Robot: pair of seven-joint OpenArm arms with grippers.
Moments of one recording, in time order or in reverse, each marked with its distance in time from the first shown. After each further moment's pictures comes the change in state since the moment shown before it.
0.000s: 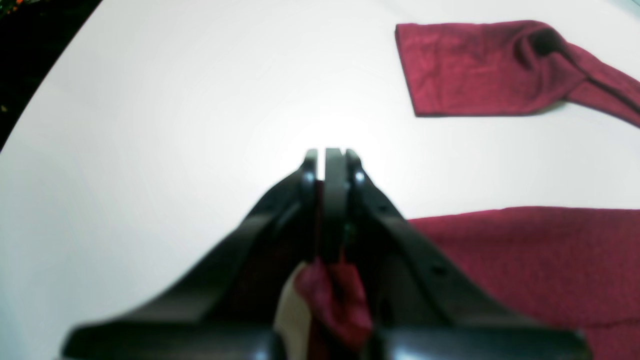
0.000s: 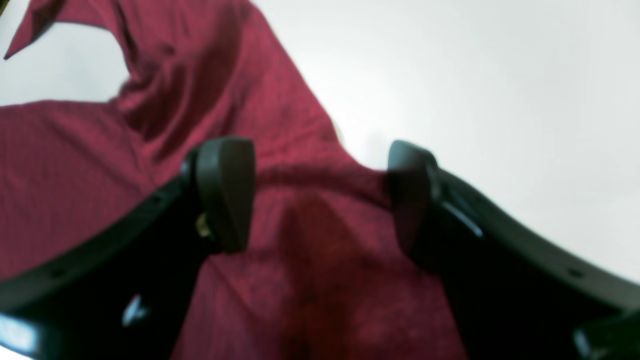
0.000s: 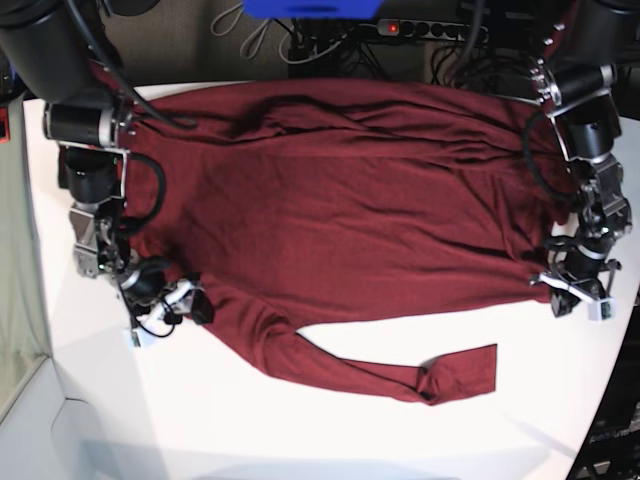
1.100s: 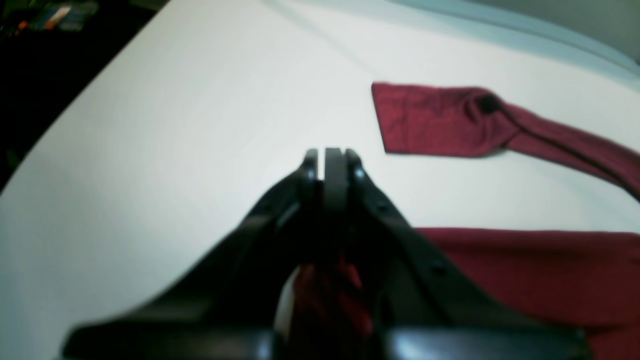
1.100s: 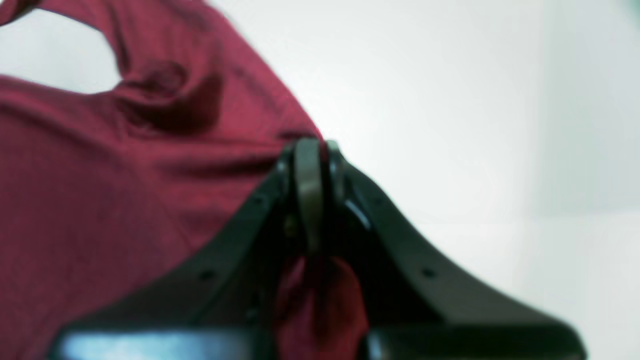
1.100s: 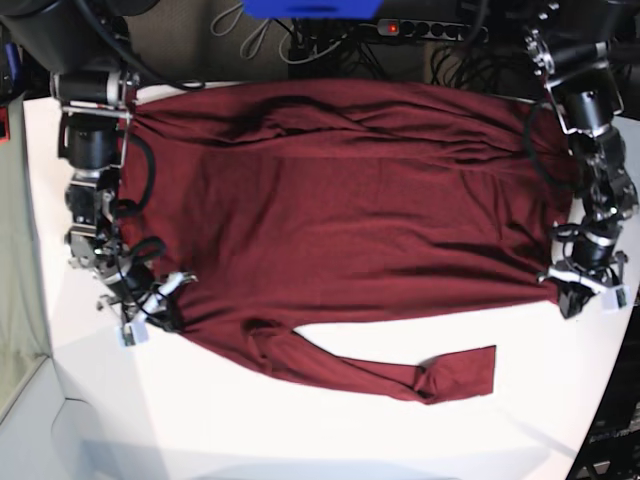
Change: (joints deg) left arm 8.5 0.4 -0.1 13.6 -11.8 0.1 2.8; right arm -10.3 -0.3 3.0 23.3 -9.5 -2.3 1.5
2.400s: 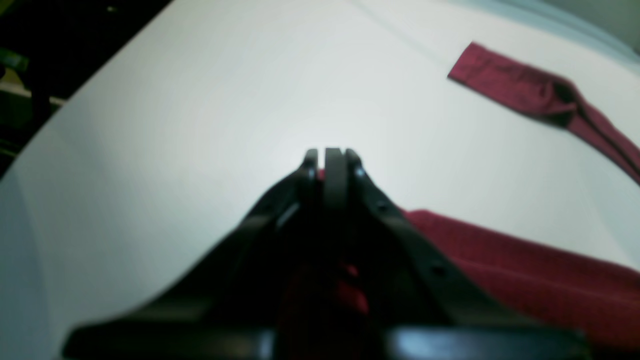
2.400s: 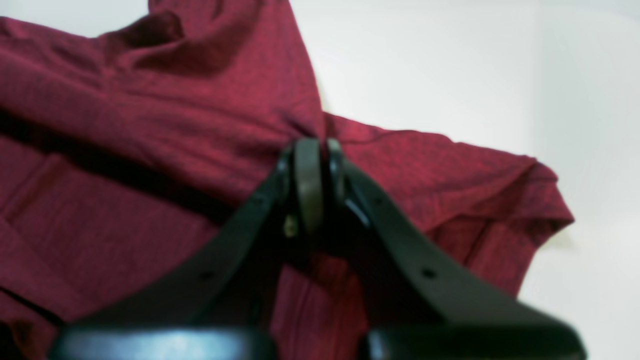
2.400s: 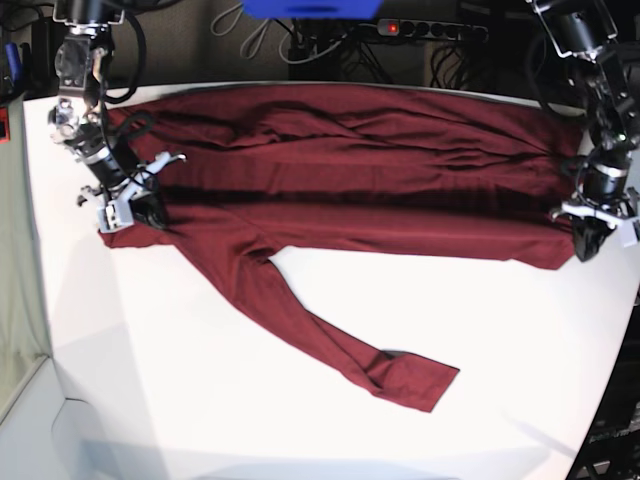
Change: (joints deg) left arm 18.4 2.3 -7.4 16.0 -6.7 -0.2 1.3; right arm -33.0 -0.4 4.7 31.6 5.6 0.4 -3.8
